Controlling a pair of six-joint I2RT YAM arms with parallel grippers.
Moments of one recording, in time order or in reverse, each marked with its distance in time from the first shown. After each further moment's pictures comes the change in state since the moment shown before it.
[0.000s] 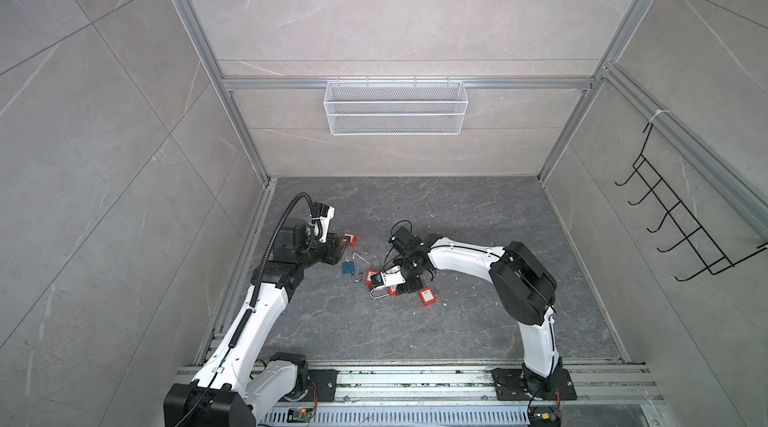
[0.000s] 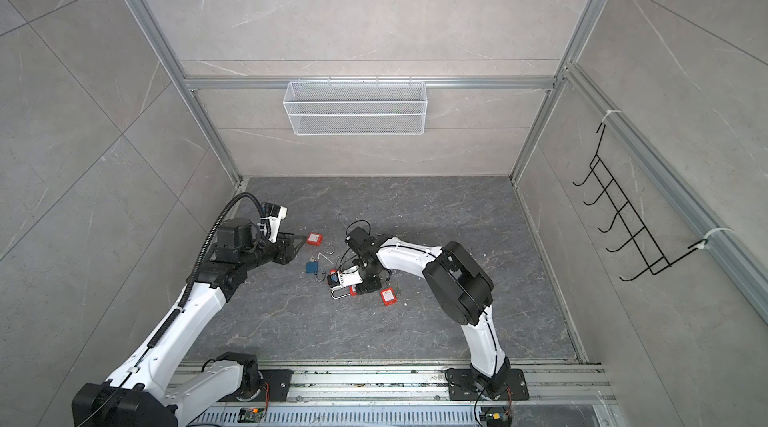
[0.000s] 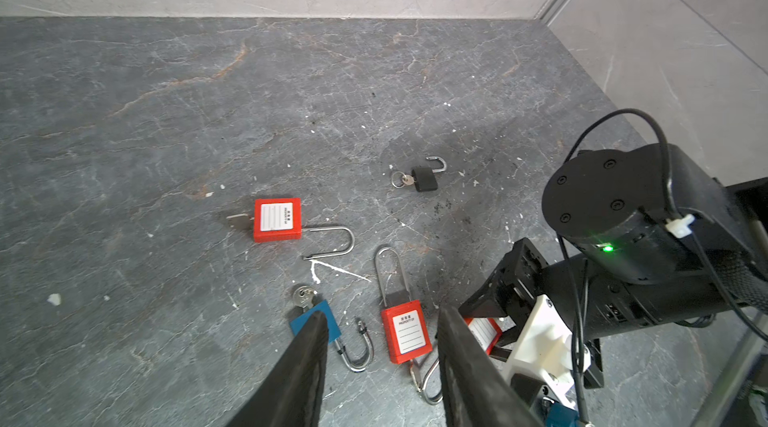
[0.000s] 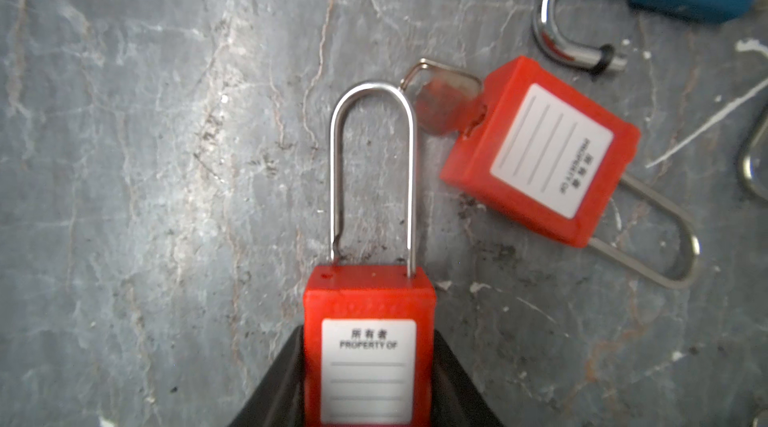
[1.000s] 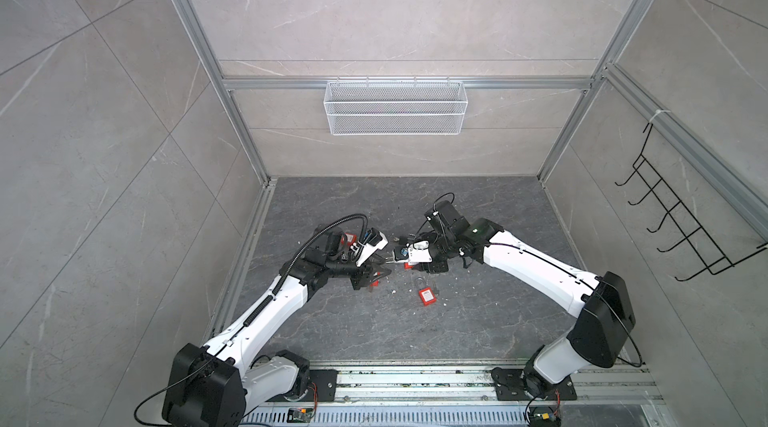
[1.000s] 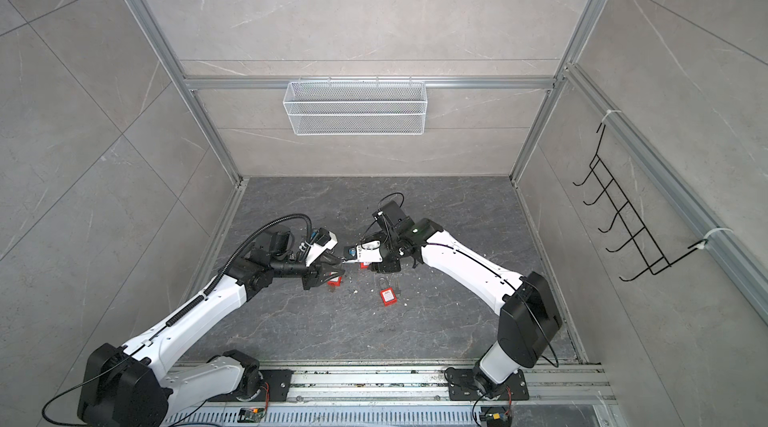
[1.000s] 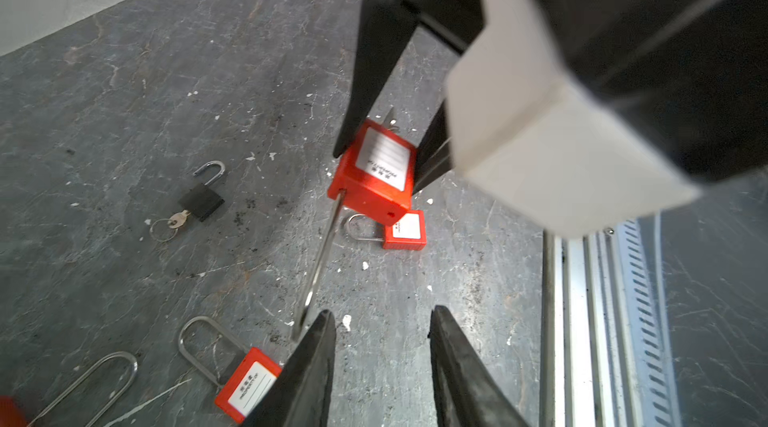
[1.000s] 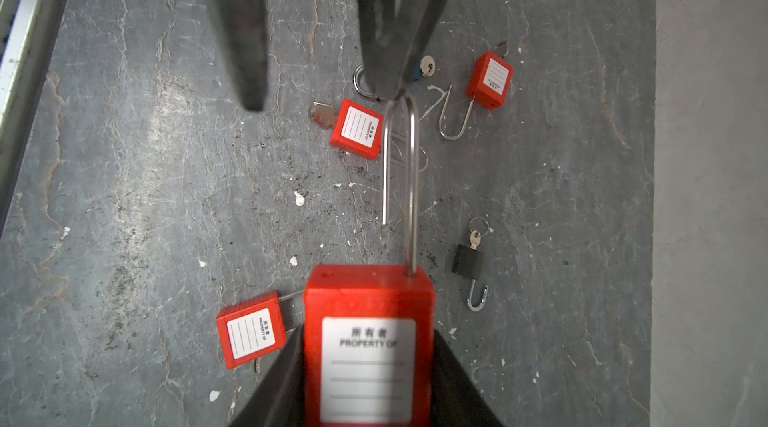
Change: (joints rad) left arm -0.264 0.116 -0.011 -0.002 0.322 0.429; right arm -0.093 -0.450 -0.046 -0.127 -0.002 0.051
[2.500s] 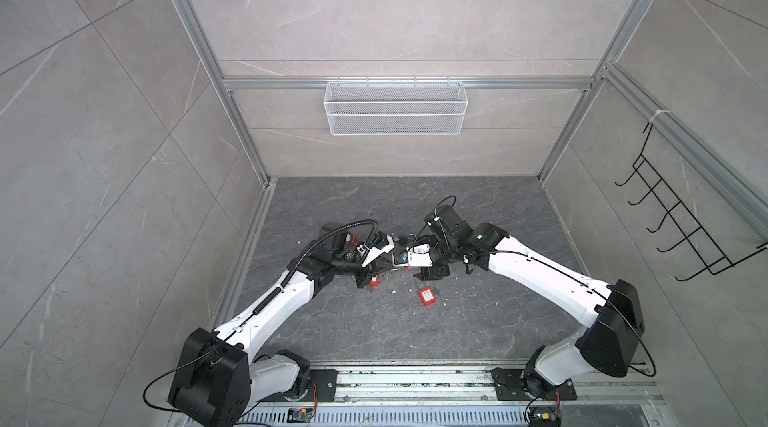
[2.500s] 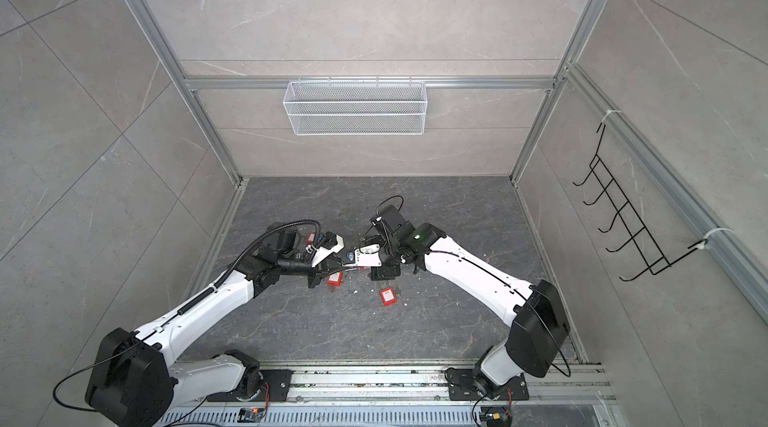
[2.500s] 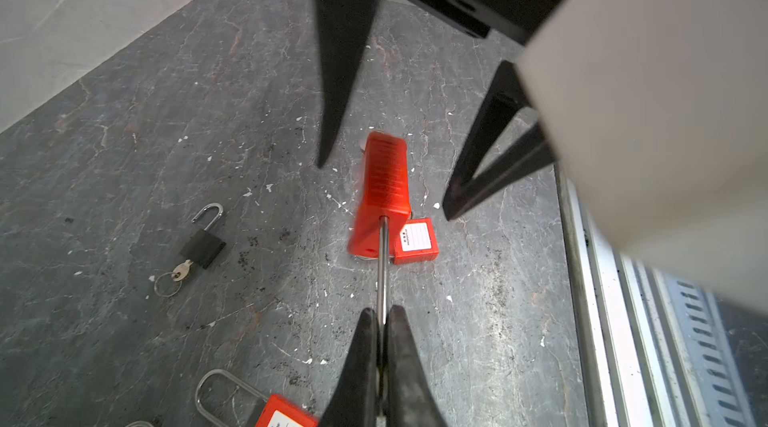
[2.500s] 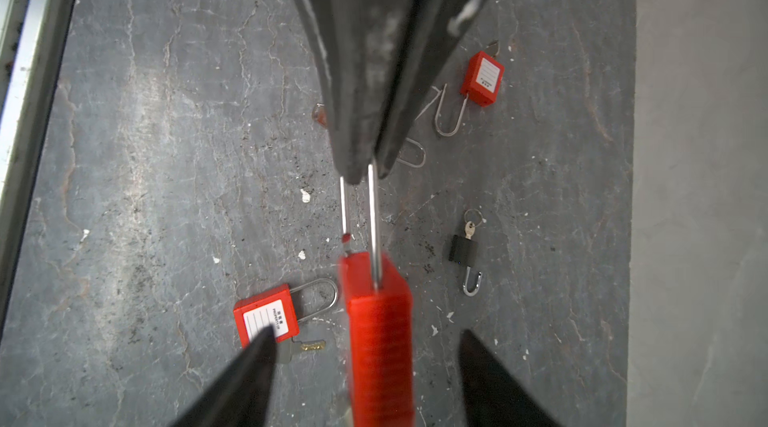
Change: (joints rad) left arm -0.028 0.065 0.008 0.074 0.057 0.129; right arm 0.051 -0.055 -0.011 -0.013 0.079 0.044
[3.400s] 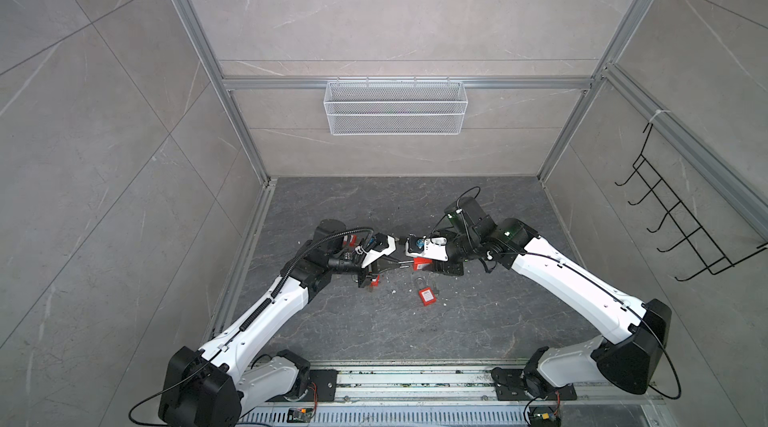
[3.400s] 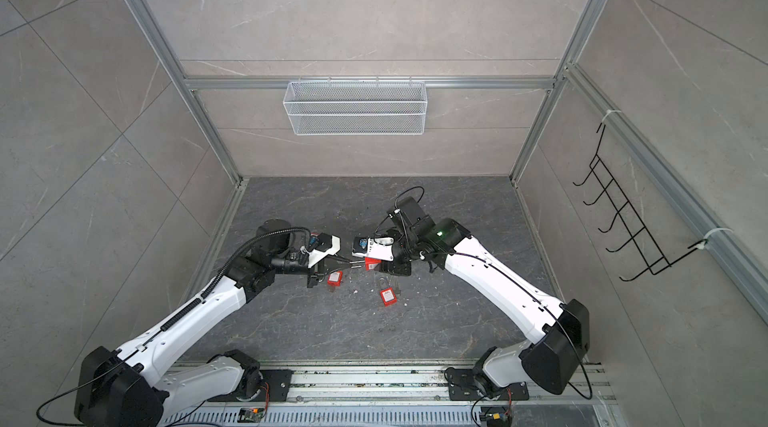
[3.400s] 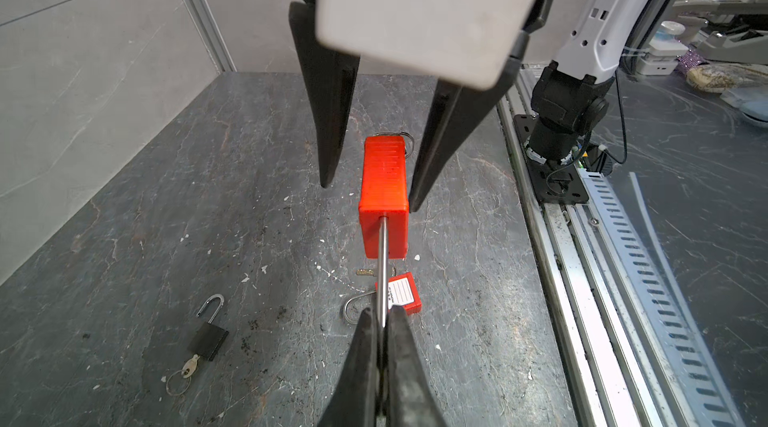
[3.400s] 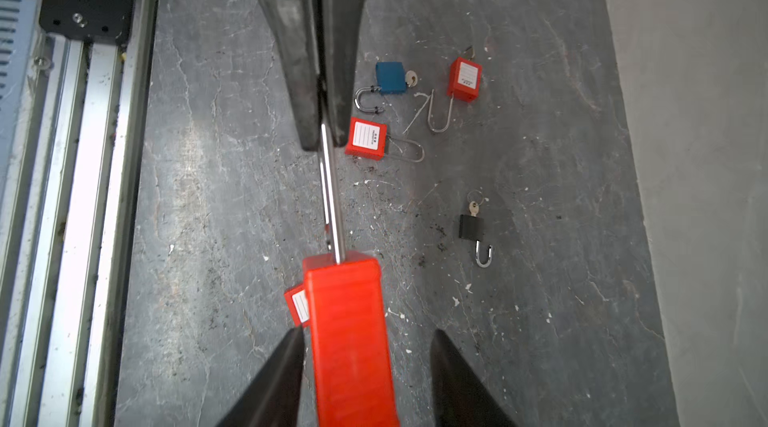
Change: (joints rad) left arm -0.037 -0.087 0.024 0.038 0.089 0.045; right arm -0.054 -0.103 0.057 -0.153 -0.109 0.145
